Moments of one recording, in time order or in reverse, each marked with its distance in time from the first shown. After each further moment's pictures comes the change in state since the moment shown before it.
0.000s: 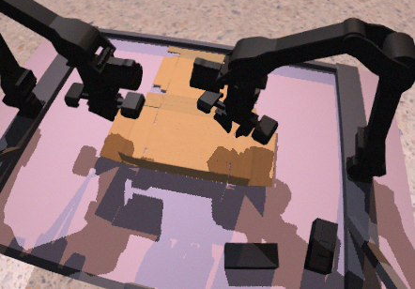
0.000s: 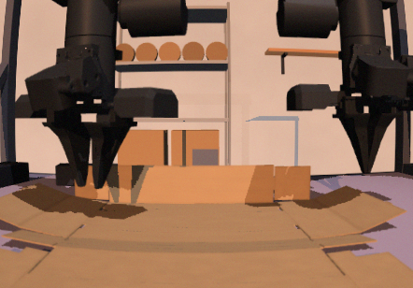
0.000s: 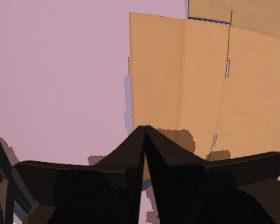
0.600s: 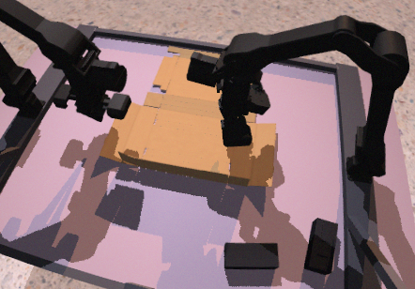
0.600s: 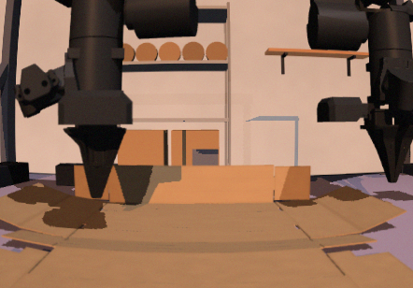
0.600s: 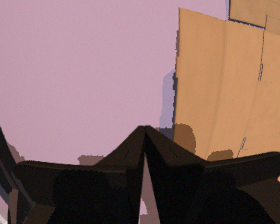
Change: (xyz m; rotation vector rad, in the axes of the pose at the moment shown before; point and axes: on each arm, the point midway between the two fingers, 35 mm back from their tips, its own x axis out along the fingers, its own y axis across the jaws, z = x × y) left arm 0.014 0.037 0.000 -0.001 0.000 -0.002; right arm 0.006 0.017 0.011 0.910 0.000 0.000
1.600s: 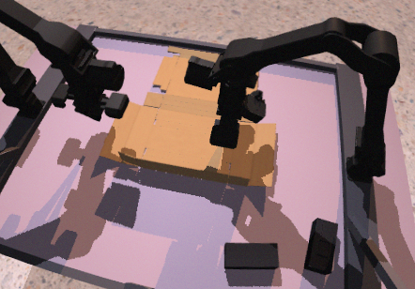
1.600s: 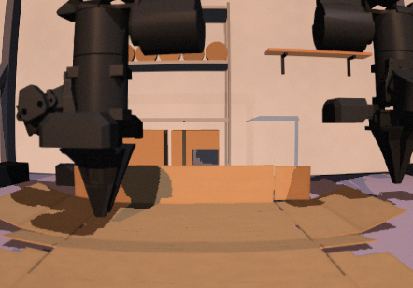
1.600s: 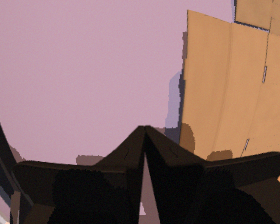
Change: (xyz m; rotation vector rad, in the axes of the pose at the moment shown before) left arm 0.002 0.006 0.002 -0.001 0.001 -0.004; right arm 0.018 0.007 -0.006 0.274 0.005 0.003
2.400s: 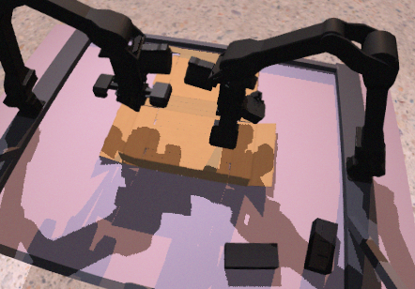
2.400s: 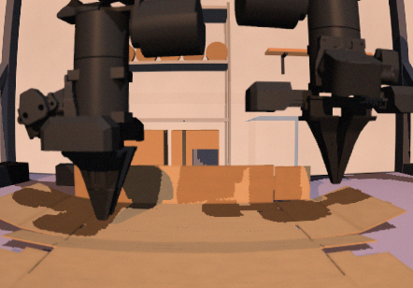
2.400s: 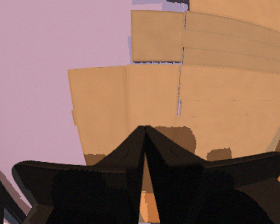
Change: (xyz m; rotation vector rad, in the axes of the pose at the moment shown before) left arm -0.011 -0.098 0.044 -0.003 -0.001 -0.009; right arm 0.003 0.000 -0.002 0.000 0.009 0.001
